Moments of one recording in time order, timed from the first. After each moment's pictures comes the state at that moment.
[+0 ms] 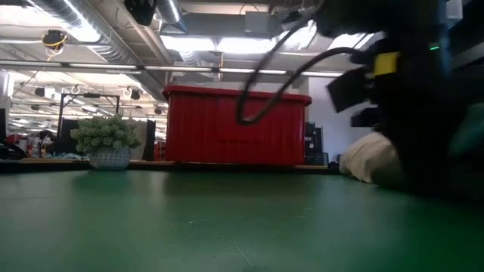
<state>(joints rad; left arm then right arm) -0.58 1.44 0.74 0.44 -0.63 -0.16 0.41 1.87 1.18 -0.89 -0.04 0.36</state>
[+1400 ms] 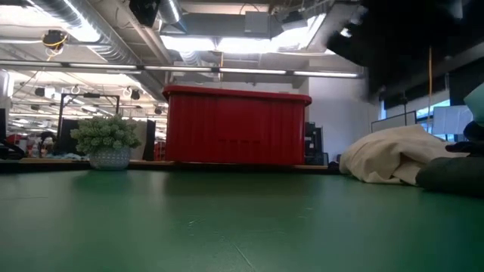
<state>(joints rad) -0.55 1.42 0.74 0.42 -0.65 -0.14 0.50 1.75 1.30 -0.76 0.13 0.27</state>
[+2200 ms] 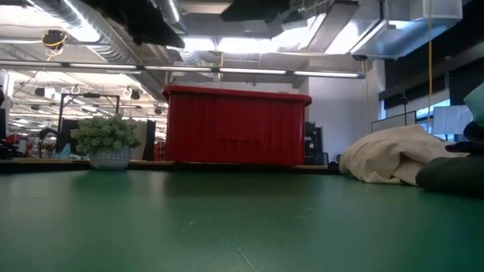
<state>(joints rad) 0.07 0.93 0.74 -0.19 -0.41 0.03 0.10 1.61 1.31 -0.16 0.12 -0.26</state>
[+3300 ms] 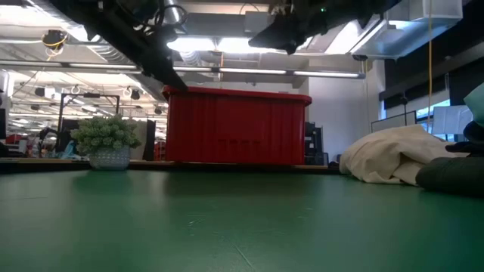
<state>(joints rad) 0.55 1.09 0.74 -0.17 -0.06 0.26 -0.17 1.43 1.04 0.06 -0.08 -0.18</state>
